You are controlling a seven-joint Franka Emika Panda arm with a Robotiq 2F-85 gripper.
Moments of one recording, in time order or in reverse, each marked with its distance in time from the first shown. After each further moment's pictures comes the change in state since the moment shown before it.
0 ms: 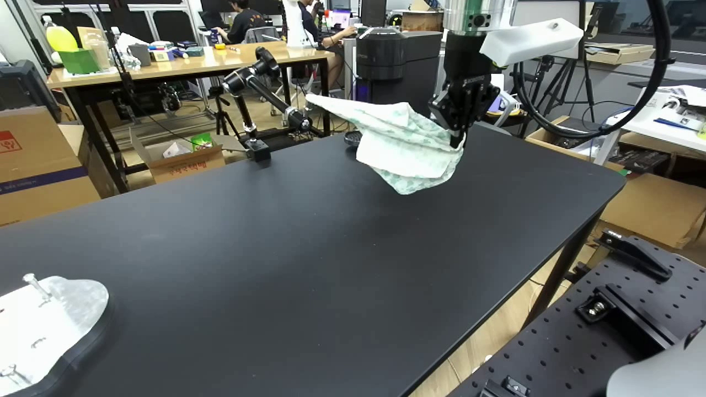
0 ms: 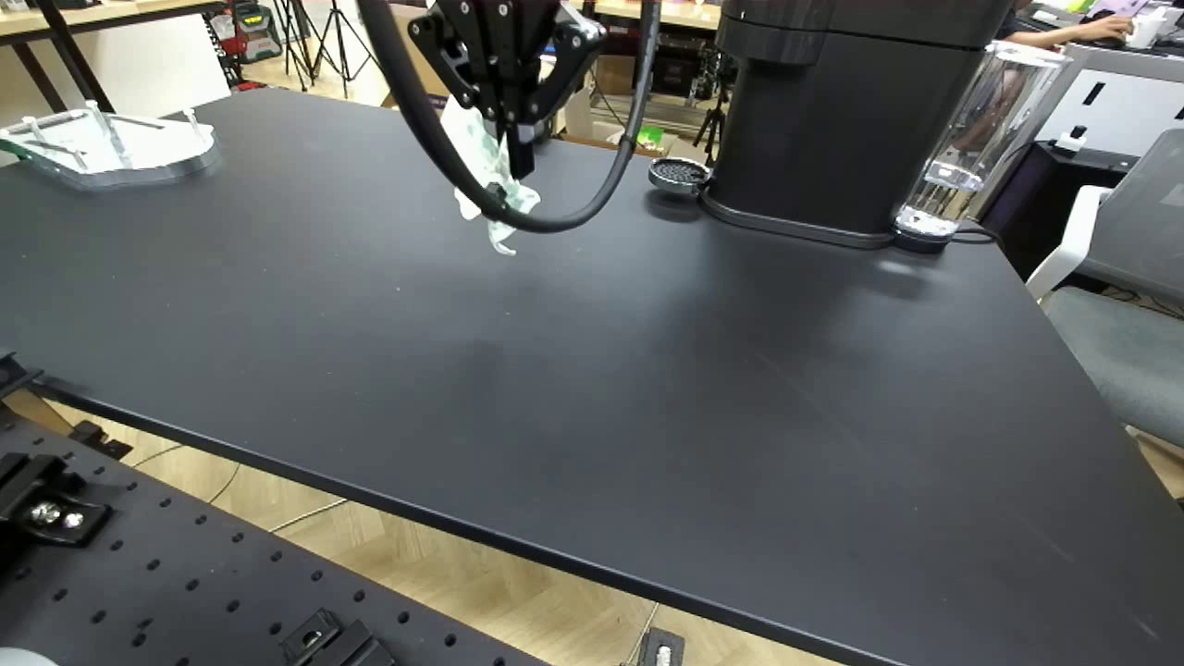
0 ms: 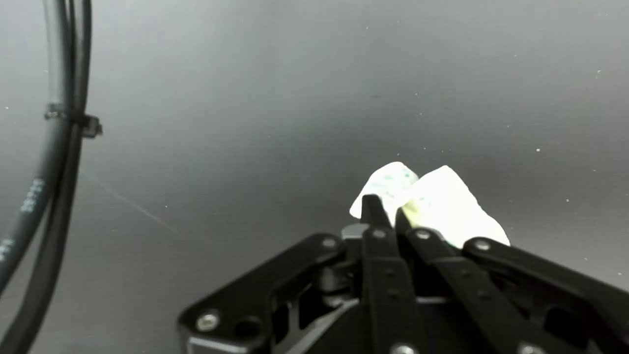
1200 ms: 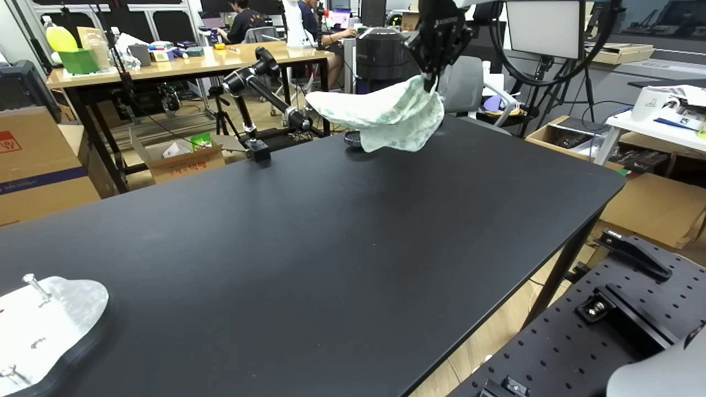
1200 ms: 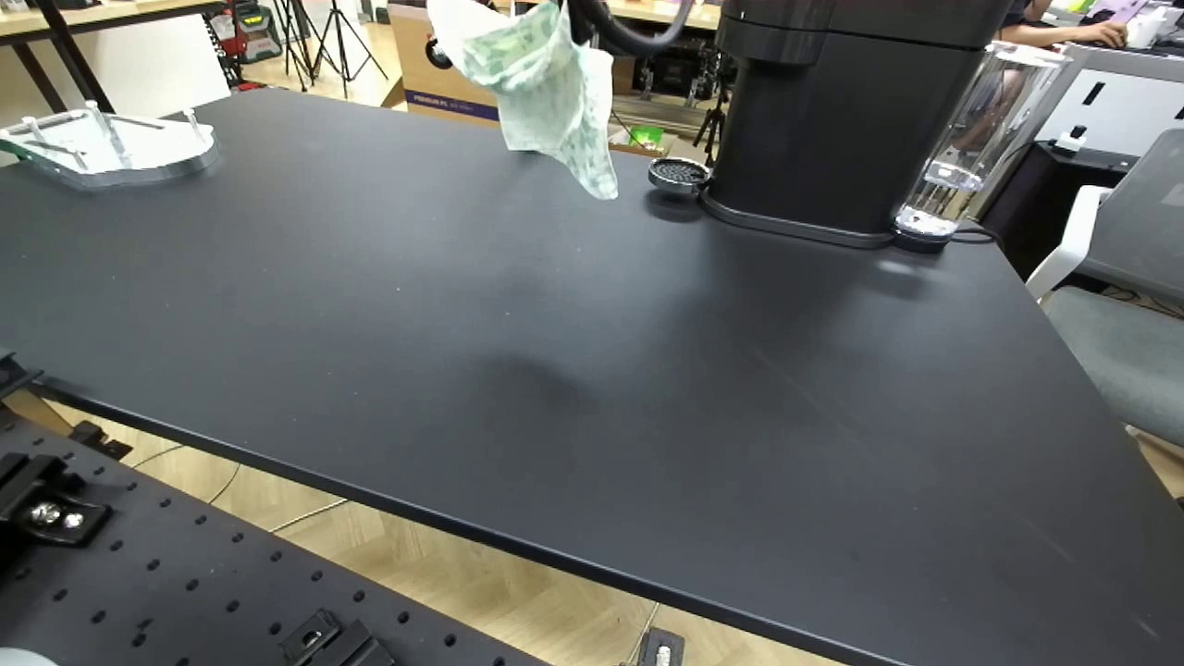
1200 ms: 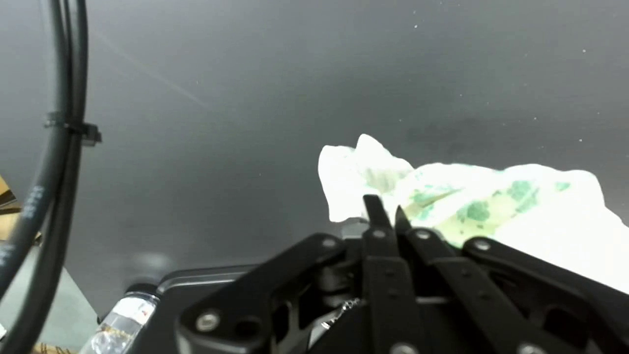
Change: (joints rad) arm 0.000 0.012 0.035 0.192 -0.050 -0.025 0.104
